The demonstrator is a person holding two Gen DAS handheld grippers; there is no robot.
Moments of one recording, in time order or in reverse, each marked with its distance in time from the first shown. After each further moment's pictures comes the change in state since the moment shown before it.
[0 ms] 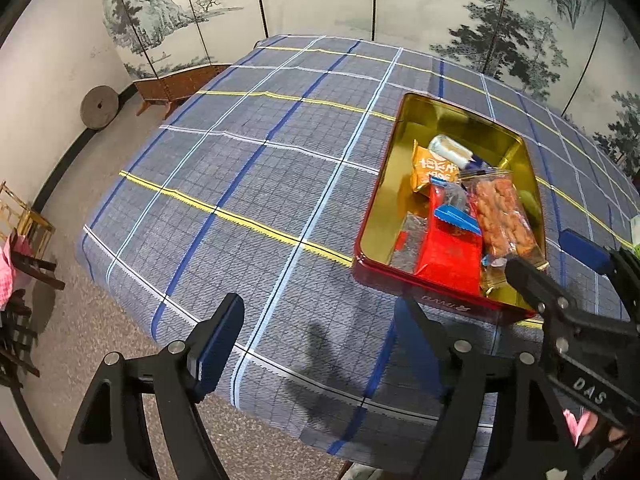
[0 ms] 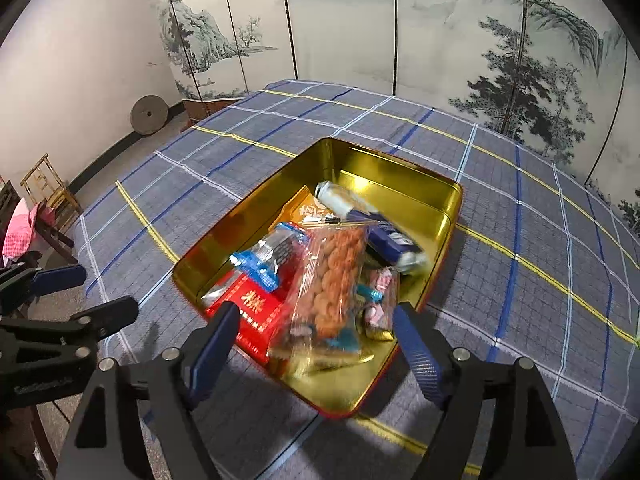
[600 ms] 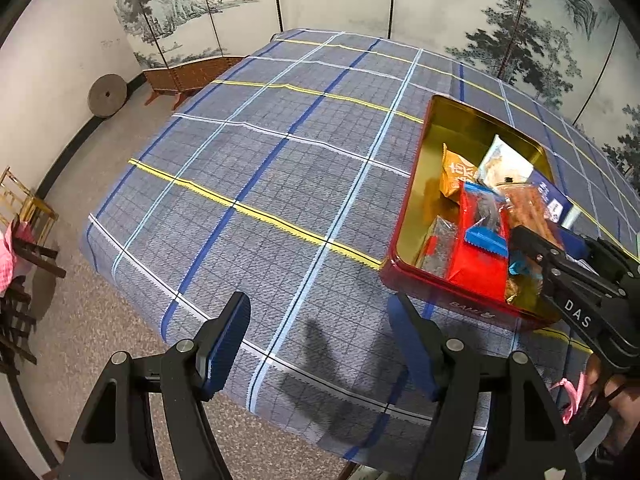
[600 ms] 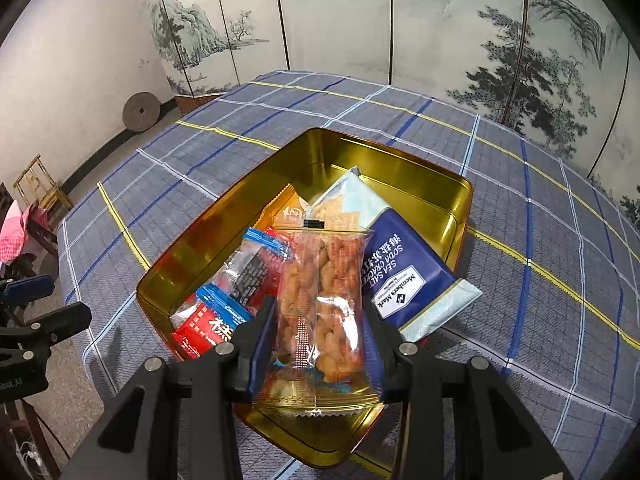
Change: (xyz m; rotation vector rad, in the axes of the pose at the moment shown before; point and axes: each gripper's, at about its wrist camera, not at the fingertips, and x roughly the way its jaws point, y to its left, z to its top) left arm 0.008 0.021 0.001 -0.045 0.014 0.009; right arm 0.039 -0.008 0.011 0.012 0.022 -0.019
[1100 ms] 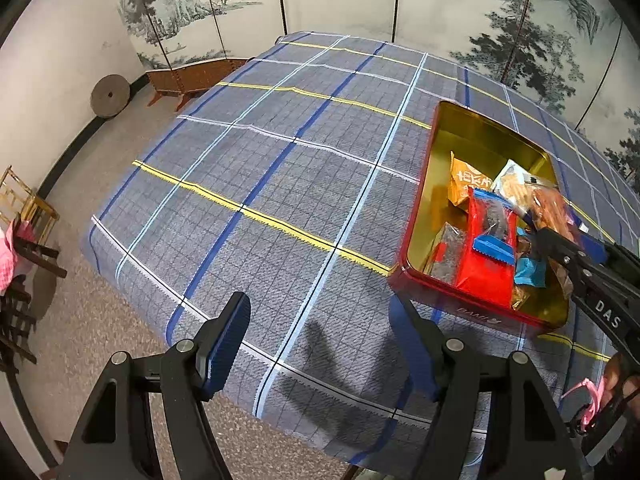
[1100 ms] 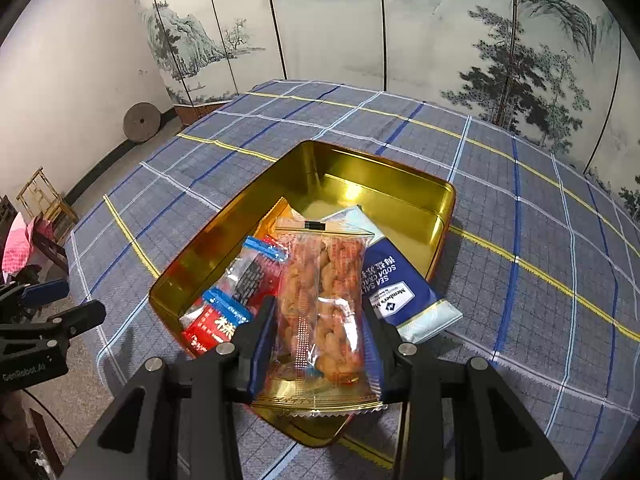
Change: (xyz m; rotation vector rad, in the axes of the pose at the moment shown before) left arm 0.002 0.009 0.002 -0.012 -0.010 0.005; right arm -0.019 -0.010 0.002 0.031 -0.015 0.012
